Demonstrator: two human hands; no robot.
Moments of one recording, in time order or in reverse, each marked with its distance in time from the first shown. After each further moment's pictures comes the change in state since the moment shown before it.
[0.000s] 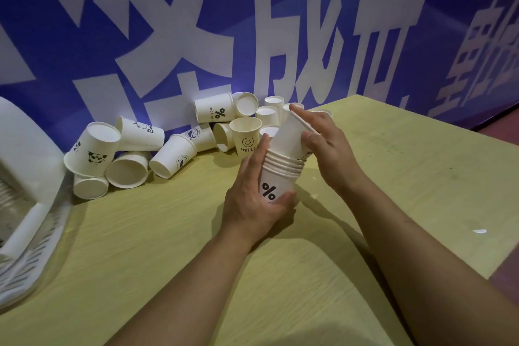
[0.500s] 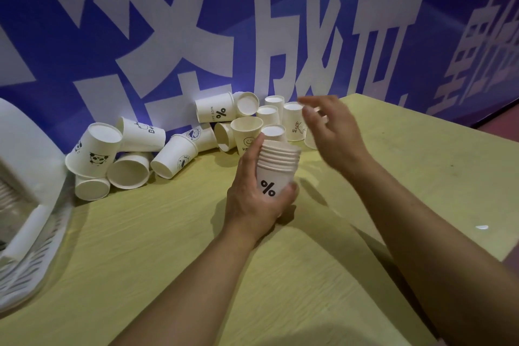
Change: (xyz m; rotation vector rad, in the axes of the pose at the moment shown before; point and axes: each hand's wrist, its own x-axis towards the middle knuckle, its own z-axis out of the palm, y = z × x) left_hand -0.001 -0.003 0.001 -0.076 0.112 -0.027; right_hand 0.026 0.000 -0.008 -0.386 0.151 -0.109
